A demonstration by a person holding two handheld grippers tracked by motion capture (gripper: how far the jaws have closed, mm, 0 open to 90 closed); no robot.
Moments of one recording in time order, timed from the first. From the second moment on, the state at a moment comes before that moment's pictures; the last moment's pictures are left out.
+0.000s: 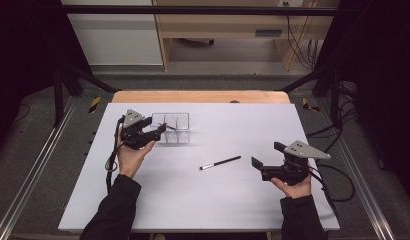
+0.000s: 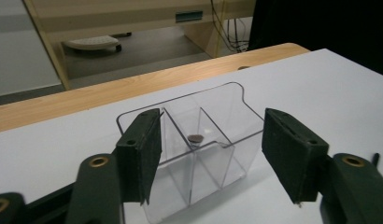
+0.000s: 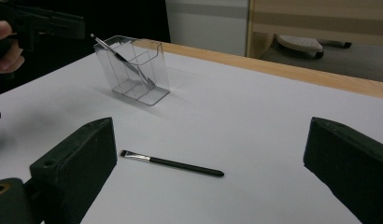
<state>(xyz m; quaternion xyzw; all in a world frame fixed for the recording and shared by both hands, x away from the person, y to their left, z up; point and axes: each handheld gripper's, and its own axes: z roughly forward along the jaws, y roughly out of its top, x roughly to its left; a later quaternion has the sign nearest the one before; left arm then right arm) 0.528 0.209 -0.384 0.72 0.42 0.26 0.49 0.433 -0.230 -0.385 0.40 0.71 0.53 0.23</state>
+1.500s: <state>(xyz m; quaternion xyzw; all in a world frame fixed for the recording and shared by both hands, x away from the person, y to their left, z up) 0.434 0.245 -0.414 0.74 0.40 0.25 0.48 0.430 -0.224 -0.385 0.40 0.72 0.52 0.23</state>
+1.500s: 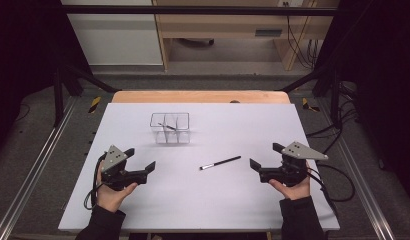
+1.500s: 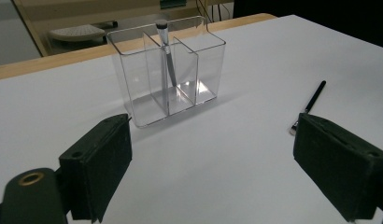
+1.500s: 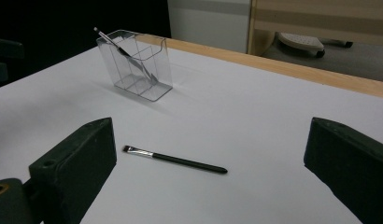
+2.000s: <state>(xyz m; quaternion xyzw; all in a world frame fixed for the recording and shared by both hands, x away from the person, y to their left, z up) 0.426 0.252 -0.422 0.74 0.41 0.25 0.48 0.431 -0.215 -0.387 0.39 0.73 0.51 0.23</state>
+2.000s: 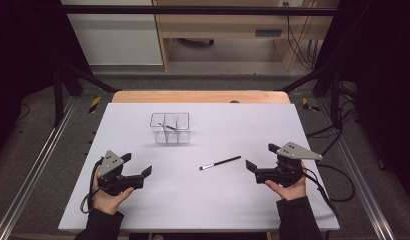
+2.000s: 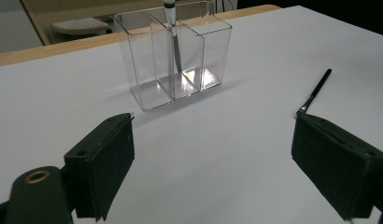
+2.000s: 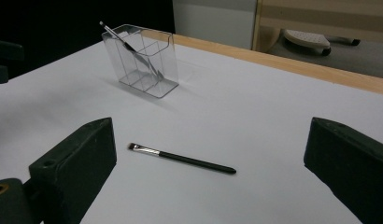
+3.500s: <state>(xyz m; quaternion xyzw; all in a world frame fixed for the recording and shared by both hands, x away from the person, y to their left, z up) 0.414 0.264 -0.432 0.74 0.42 0.25 0.47 0.490 -0.140 -0.429 0.38 0.79 0.45 0.17</state>
